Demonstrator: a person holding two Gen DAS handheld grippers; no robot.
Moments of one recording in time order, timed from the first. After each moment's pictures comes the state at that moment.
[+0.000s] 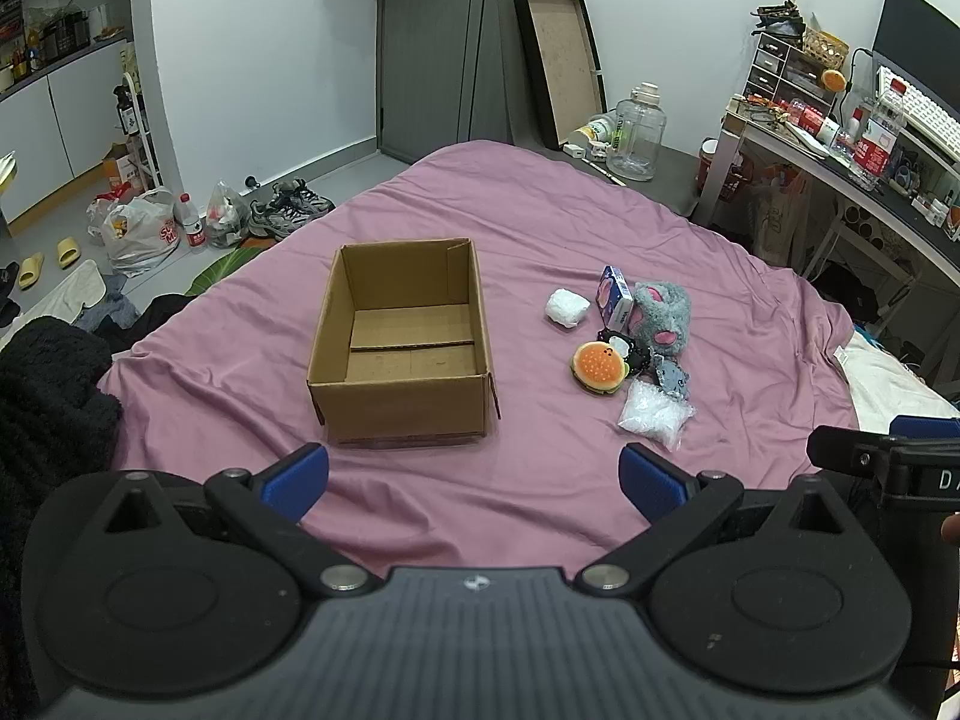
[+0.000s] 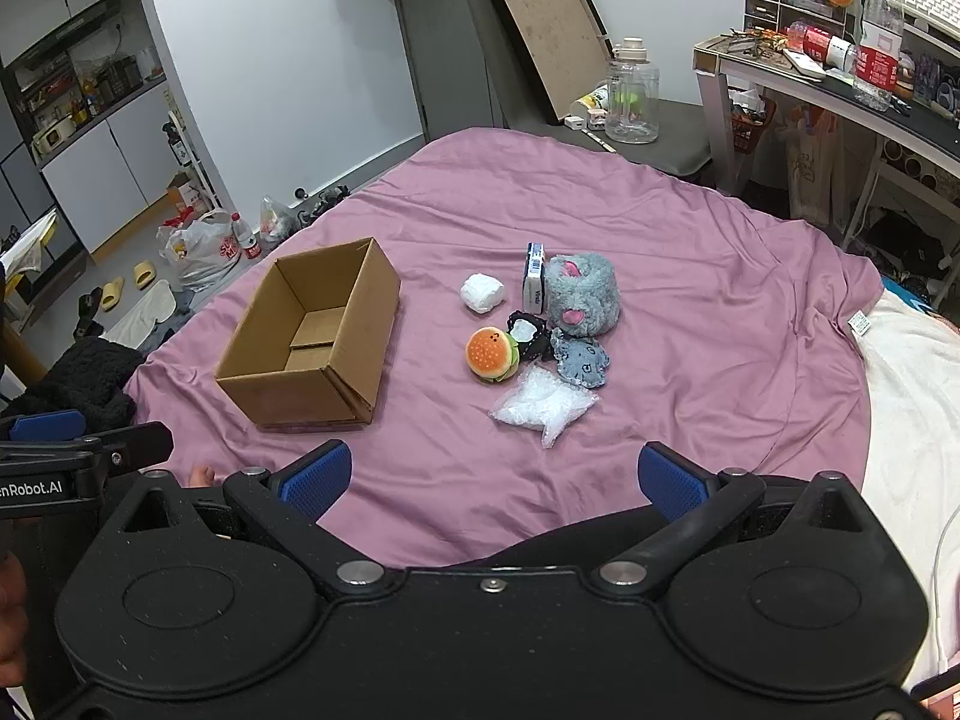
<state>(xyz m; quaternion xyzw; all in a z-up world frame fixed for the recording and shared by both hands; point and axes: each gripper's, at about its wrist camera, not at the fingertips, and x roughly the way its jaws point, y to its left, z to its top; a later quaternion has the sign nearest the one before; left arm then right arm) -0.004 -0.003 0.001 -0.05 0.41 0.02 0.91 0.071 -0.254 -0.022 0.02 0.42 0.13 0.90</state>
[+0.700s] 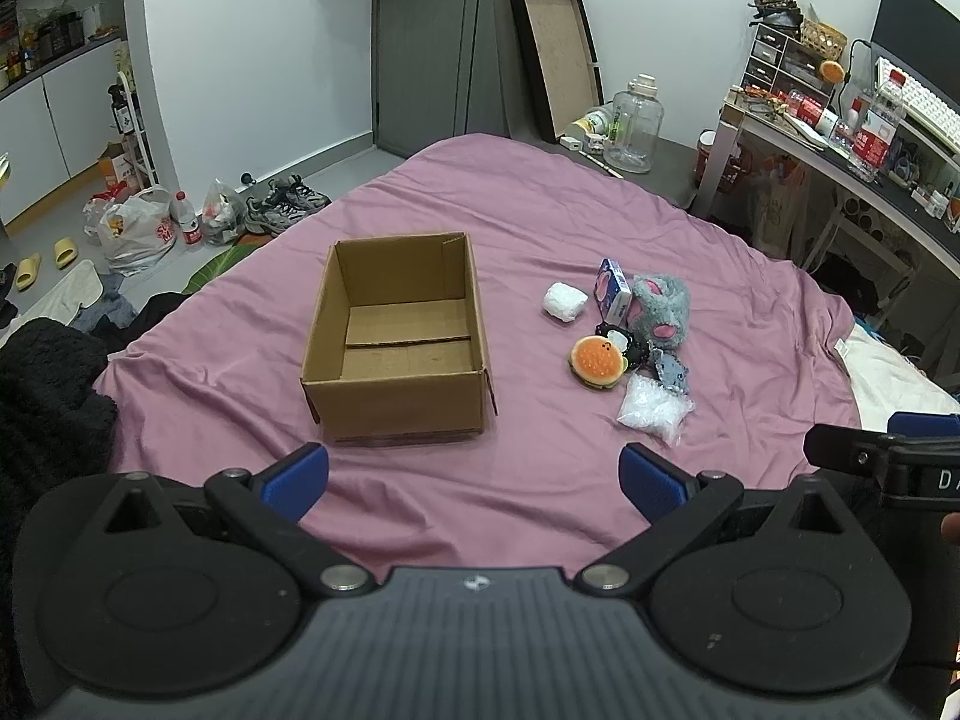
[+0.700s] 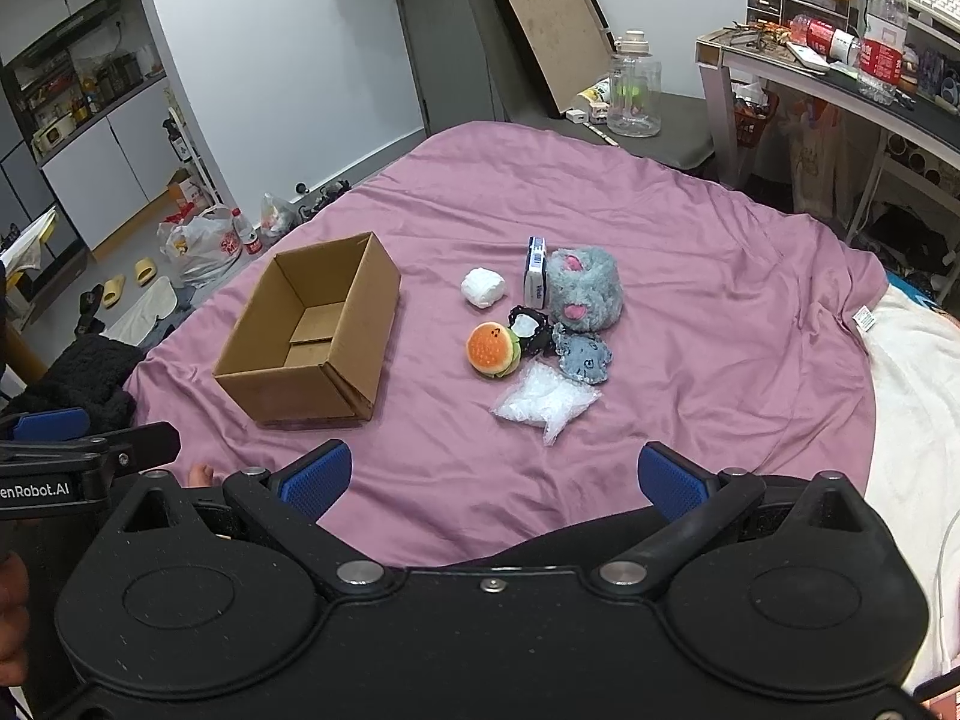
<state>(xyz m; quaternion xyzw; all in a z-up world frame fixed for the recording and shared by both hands) -0.001 -0.004 -0.003 -0.04 0.41 0.02 0.91 0.075 -0.252 -0.023 0.02 0.42 0.13 0.90</state>
